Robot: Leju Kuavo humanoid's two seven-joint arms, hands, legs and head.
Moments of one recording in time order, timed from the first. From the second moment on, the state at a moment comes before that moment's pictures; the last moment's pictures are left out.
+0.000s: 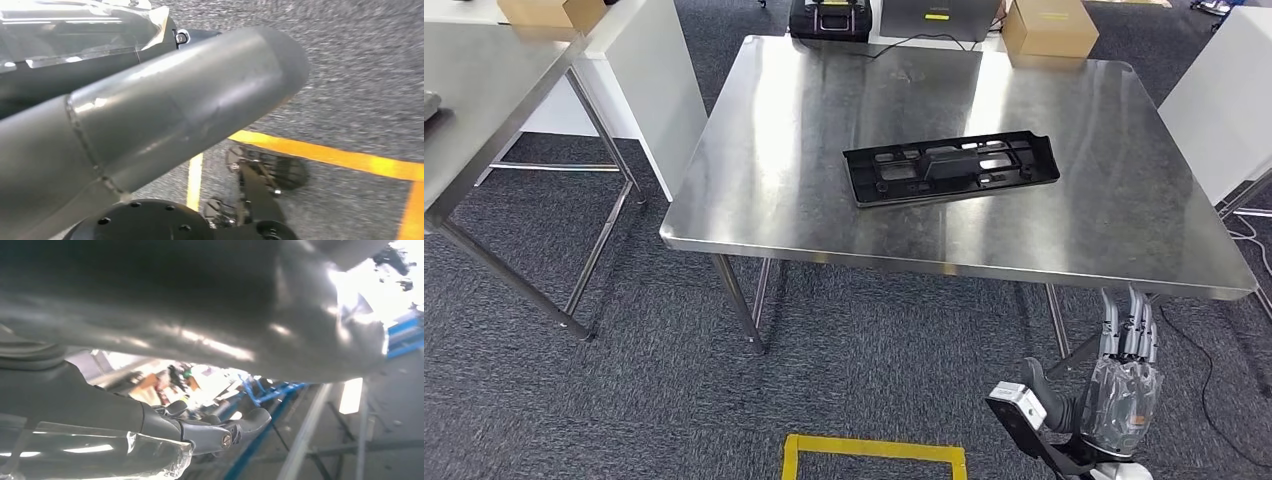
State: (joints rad) left arm -0.11 -0.25 1.31 -0.17 -0.95 0.11 -0.28; right arm 0.16 0.04 0.25 -1.64 1.14 -0.70 -0.29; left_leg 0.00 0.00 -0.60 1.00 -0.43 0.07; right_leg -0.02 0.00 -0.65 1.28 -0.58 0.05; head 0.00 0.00
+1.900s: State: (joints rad) left arm -0.12 -0.22 1.31 -0.17 -0.98 0.06 -0.27; right arm 0.10 -0.02 0.27 -1.55 0.92 -0.70 -0.39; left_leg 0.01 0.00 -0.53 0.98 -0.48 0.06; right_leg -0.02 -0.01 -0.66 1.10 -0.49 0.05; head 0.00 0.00
